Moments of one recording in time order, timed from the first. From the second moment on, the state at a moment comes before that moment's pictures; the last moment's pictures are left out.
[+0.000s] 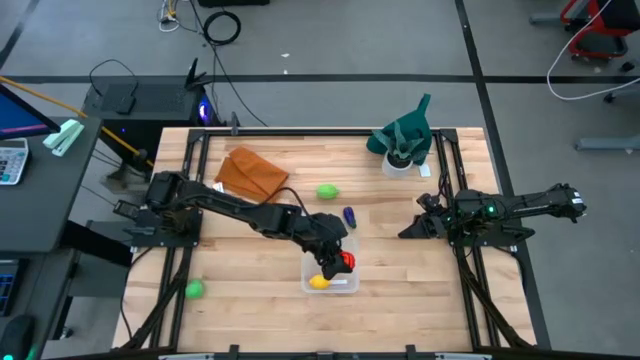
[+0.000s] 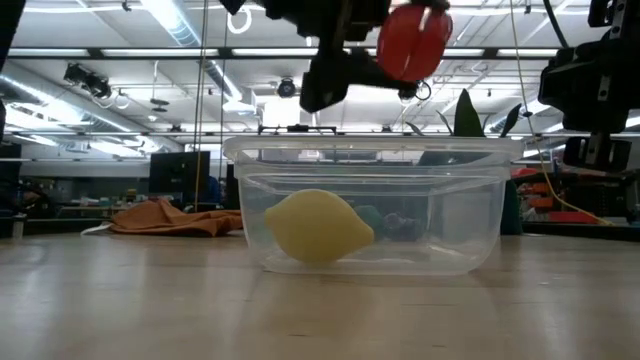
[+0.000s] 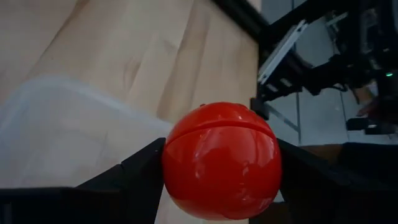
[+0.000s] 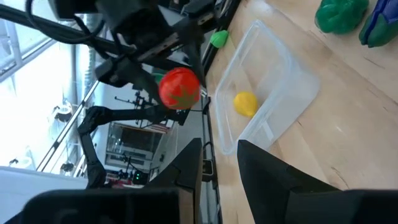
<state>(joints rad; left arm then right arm) -0.19 1.86 1.35 -0.07 0.18 -0.77 0.10 0.16 0.04 0.02 -0.24 1.20</state>
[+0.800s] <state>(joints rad) -0.20 1.87 1.35 -0.40 0.14 -0.73 0.10 0.16 0.04 0.00 -0.25 1.12</state>
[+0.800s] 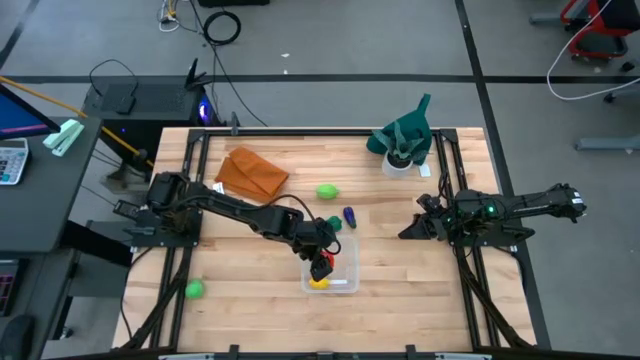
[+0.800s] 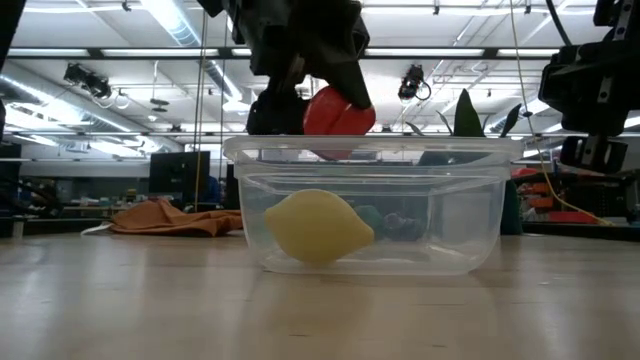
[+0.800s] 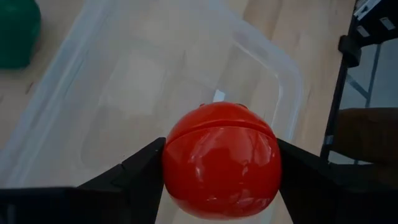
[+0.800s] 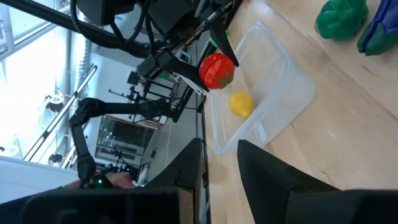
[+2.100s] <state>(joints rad) -0.20 1.87 1.35 -0.47 0.04 -0.40 0.10 0.16 0.04 0.00 -0.24 1.13</state>
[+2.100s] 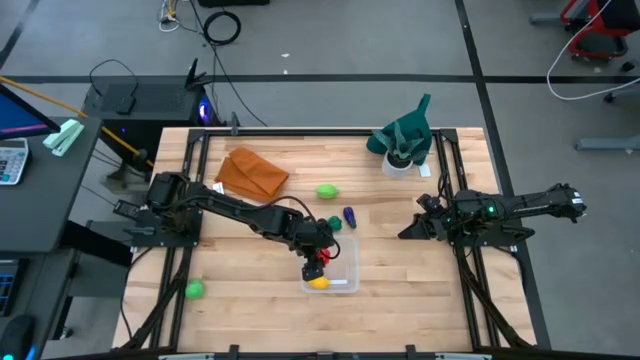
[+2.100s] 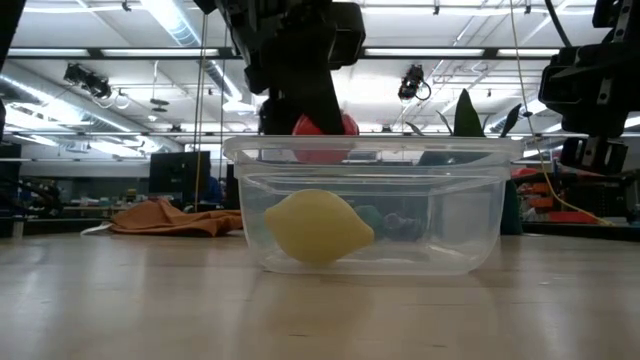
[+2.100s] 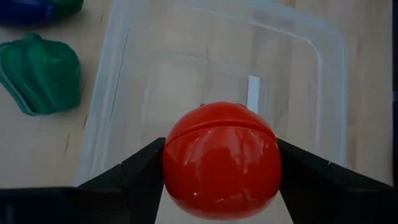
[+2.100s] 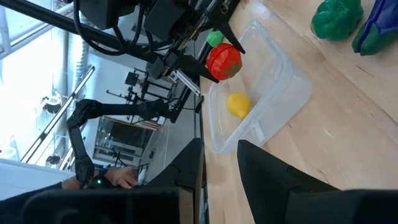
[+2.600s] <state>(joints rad) -0.20 1.96 1.35 -0.39 0.06 -0.38 0.10 0.18 0.04 -0.01 -0.23 1.13</state>
